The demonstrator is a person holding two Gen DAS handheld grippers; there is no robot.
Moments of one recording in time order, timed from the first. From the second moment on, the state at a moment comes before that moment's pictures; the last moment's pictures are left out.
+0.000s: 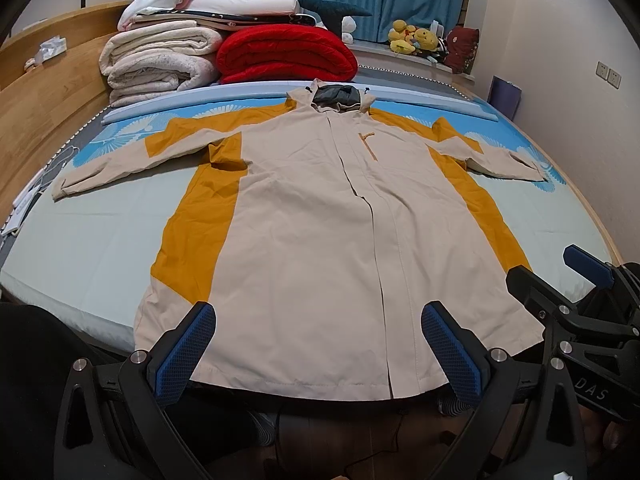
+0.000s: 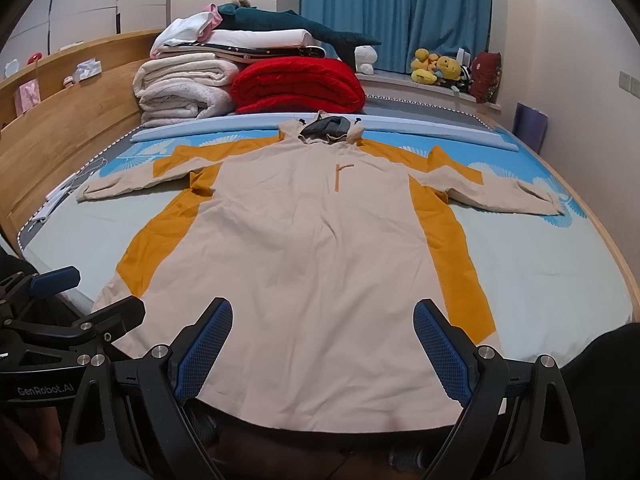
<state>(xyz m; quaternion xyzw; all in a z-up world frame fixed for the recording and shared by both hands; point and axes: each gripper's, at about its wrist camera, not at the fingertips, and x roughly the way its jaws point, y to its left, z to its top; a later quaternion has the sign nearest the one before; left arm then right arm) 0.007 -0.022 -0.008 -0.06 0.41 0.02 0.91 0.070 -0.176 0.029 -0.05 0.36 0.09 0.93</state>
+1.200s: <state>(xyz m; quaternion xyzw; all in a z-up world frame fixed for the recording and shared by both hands) 0.005 -0.021 -0.013 -0.06 0.41 0.02 0.91 0.072 -0.173 0.028 -0.05 0.36 0.09 0.93</state>
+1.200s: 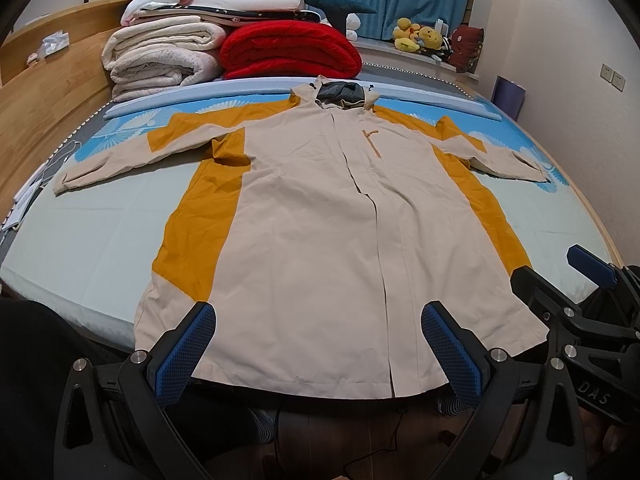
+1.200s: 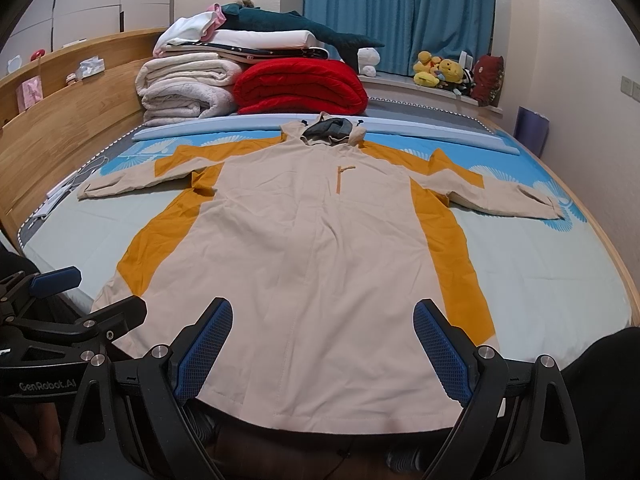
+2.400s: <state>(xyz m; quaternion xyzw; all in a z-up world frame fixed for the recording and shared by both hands) -0.002 -0.013 0.034 -0.08 0.38 0.02 0.92 0.078 -0.189 0.050 -0.02 0.33 0.08 0.94</state>
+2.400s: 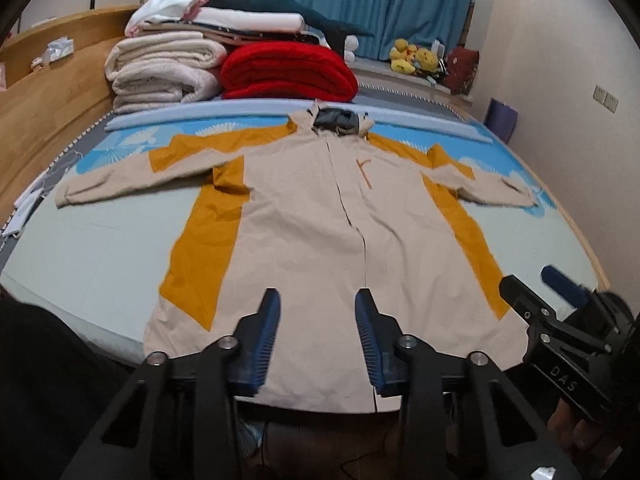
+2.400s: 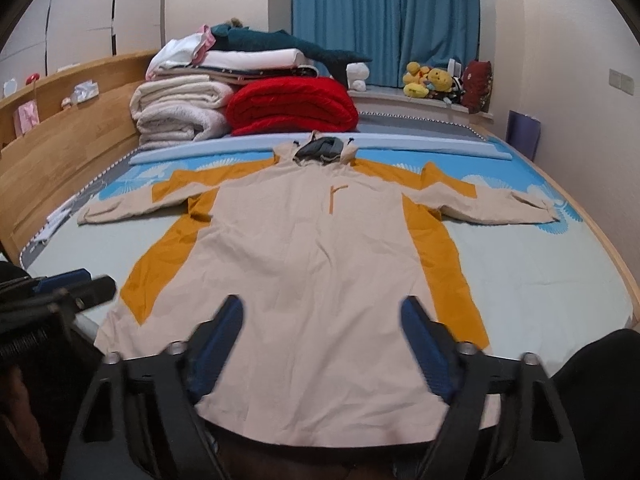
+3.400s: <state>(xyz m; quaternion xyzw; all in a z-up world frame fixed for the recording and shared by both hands) 0.249 0.251 0.003 -0.13 0.40 0.18 0.89 0.354 -0.179 0.156 -0.05 0.20 0.12 0.97</state>
